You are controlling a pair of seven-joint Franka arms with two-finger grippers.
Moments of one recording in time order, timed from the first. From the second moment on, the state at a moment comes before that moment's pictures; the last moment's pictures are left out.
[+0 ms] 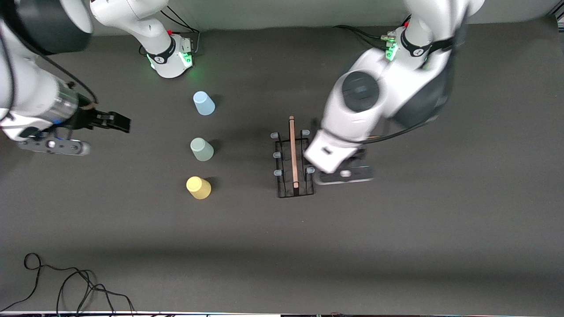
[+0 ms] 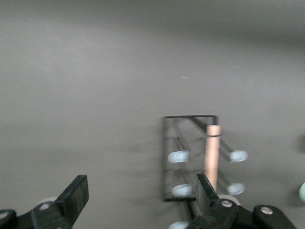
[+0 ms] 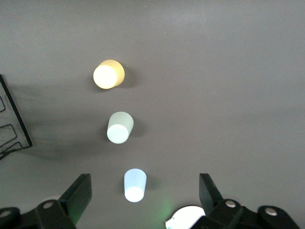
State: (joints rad) left arm -0.54 0.42 0.03 -1.27 -0.03 1.71 -0.58; right arm 0.43 0.10 -0.24 -1.56 0.00 1.47 0.34
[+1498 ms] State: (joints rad) left arm -0.06 0.08 0.02 -1.61 0.01 1.66 -0.04; right arm 0.61 0.02 -0.24 -2.43 0.00 2.38 0.67
